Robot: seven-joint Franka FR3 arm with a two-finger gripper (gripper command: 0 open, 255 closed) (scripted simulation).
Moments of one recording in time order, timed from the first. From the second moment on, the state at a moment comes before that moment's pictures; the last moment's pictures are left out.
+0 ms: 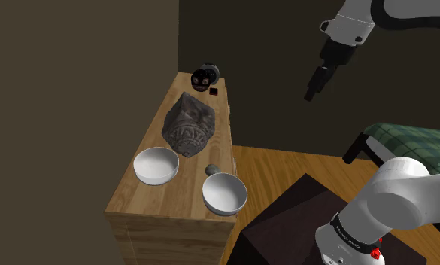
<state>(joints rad) 0.01 -0.83 0.01 -2.32 -0.03 1.58 -0.13</state>
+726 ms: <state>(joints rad) 0.04 -0.71 -0.02 -2.52 0.02 1.91 -0.15</state>
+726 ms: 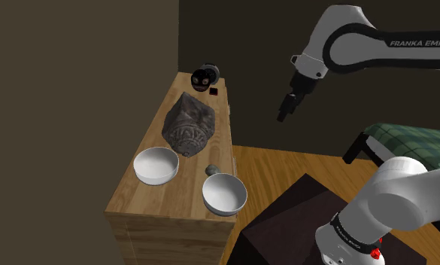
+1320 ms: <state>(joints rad) 0.09 -0.46 -0.06 -2.64 0.12 2.28 -0.22</state>
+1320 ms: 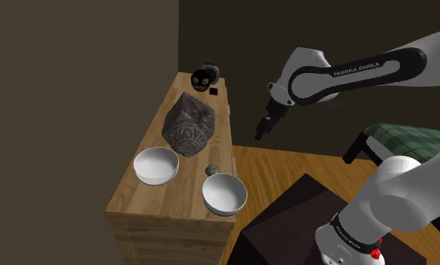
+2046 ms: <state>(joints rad) 0.20 -0.01 -0.09 -2.56 0.42 2.64 -0.45</state>
